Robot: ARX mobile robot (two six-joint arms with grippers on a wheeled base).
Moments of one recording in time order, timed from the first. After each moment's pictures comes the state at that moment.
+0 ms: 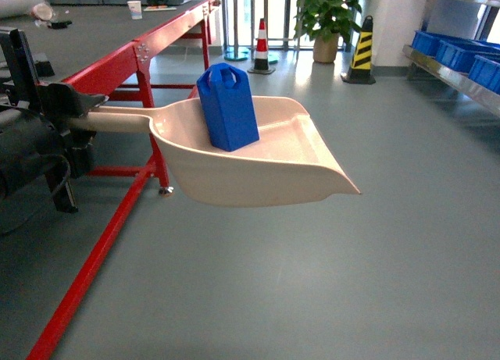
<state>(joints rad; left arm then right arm) -0.10 1.98 0.70 1.28 0.05 -1.51 0.10 0.75 0.07 0.67 0.10 0.01</state>
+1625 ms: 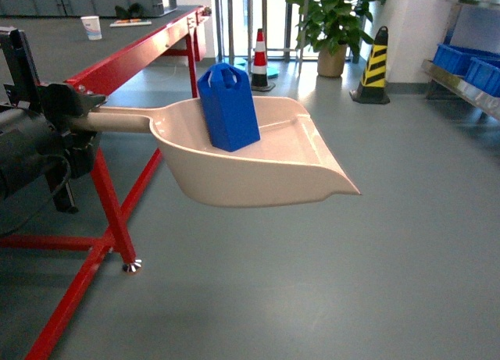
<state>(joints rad) -0.10 1.98 0.70 1.28 0.05 -1.51 0.10 0.75 0.07 0.67 0.10 0.01</state>
